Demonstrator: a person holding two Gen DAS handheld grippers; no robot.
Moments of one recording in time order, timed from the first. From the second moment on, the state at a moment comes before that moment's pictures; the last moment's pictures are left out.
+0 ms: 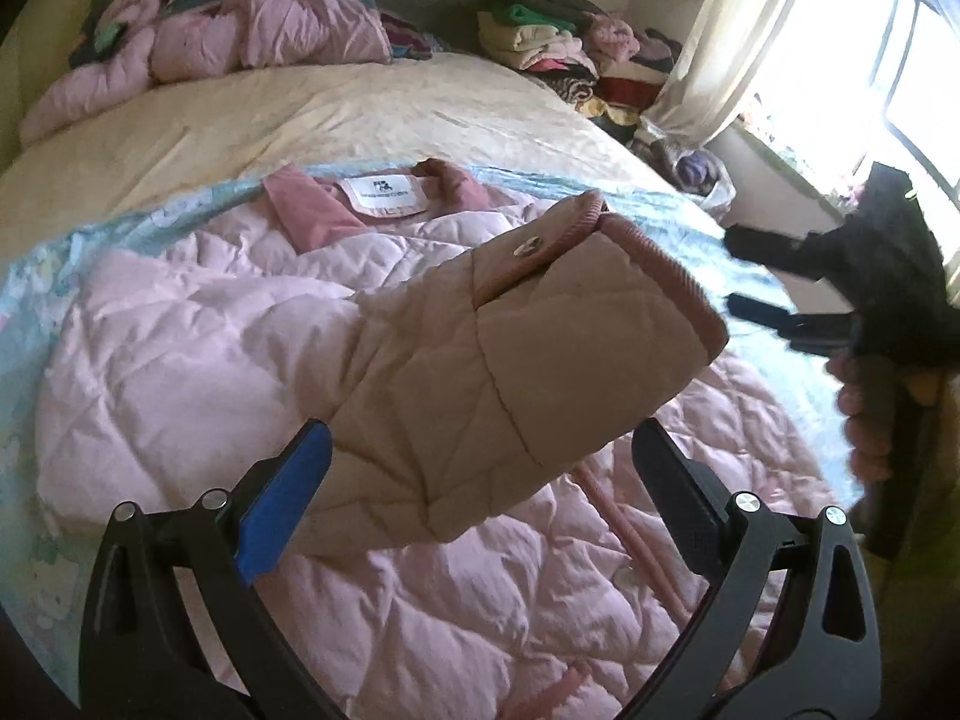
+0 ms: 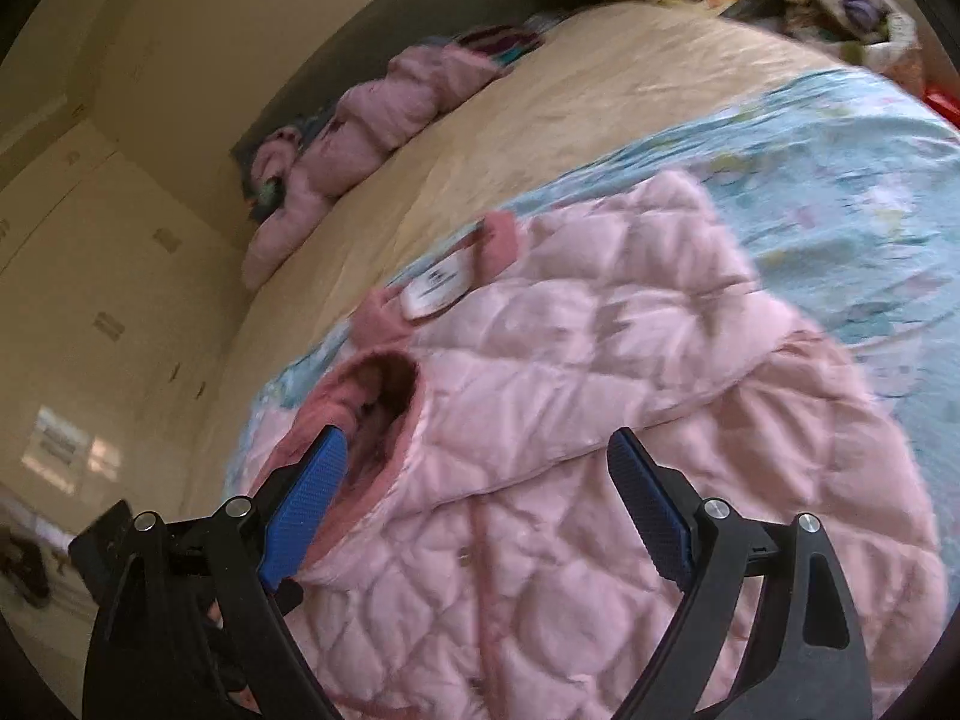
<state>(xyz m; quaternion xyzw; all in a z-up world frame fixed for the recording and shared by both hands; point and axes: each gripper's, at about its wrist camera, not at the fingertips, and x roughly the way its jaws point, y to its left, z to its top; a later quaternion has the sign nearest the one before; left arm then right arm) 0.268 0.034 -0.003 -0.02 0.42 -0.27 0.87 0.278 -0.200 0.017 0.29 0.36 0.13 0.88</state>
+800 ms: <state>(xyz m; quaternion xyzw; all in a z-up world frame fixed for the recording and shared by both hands) 0.290 0.219 0.000 -0.18 0.36 0.00 0.91 0.341 -0.171 -0.042 0.31 0.43 0.12 0.84</state>
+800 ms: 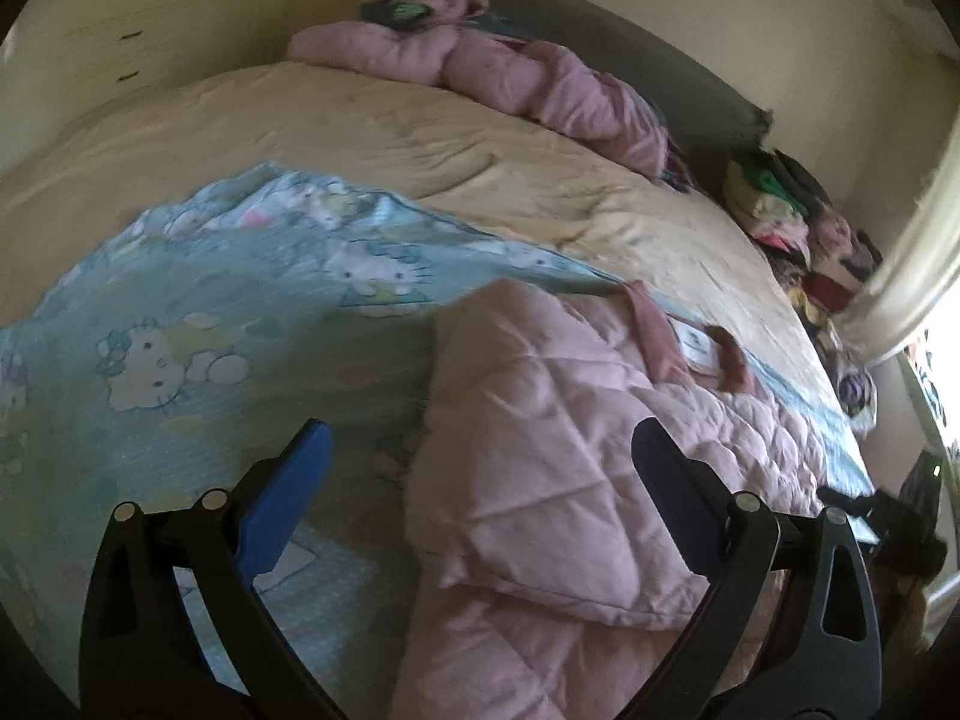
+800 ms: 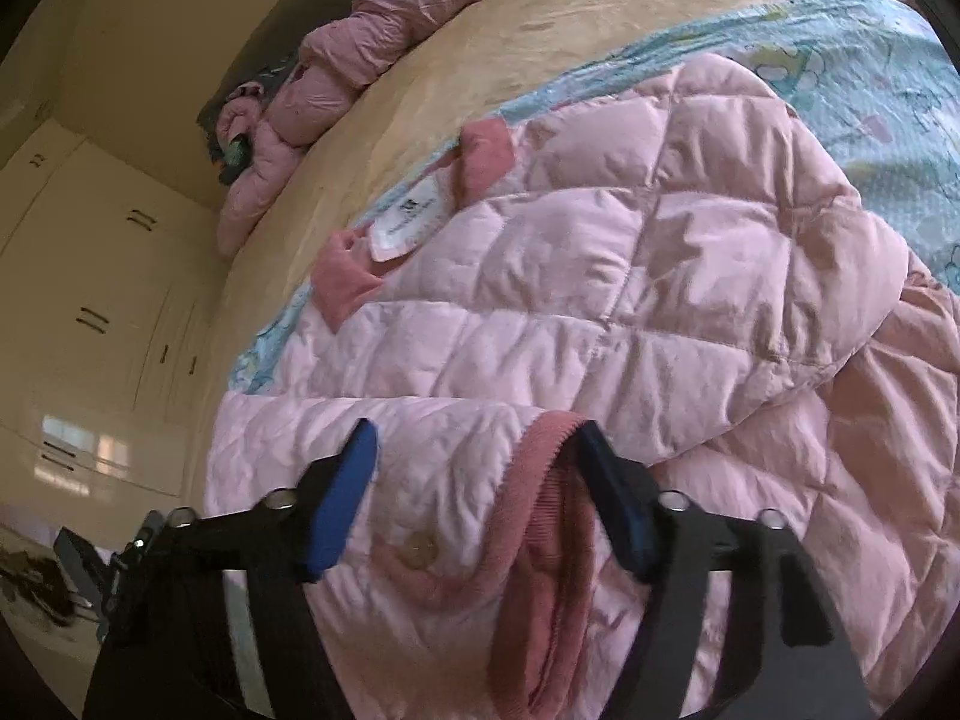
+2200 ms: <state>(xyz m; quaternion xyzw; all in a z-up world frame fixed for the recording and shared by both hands) 0.350 0.128 -0.087 -0.07 0.46 -0.09 0.88 0.381 -0.176 0.032 0.05 0.27 0.04 0.96</state>
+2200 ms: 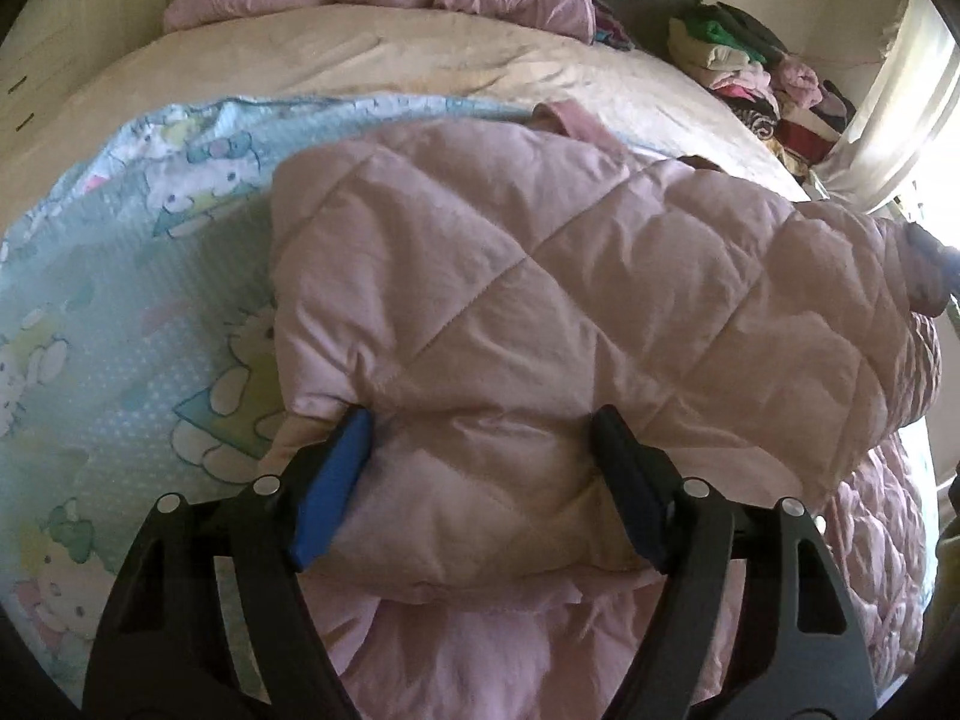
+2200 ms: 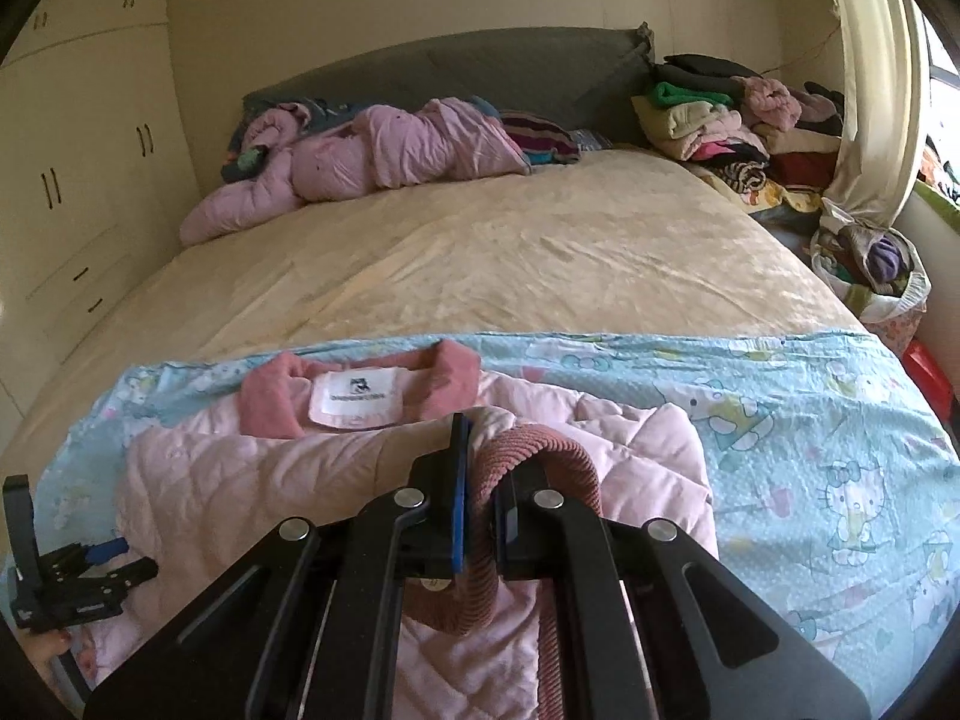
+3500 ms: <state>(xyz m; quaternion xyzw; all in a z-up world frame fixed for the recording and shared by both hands) 0.347 0.120 -0.084 -0.05 0.46 -0.08 0.88 0.411 -0.070 -0.055 -0.04 0.42 0.09 0.90</state>
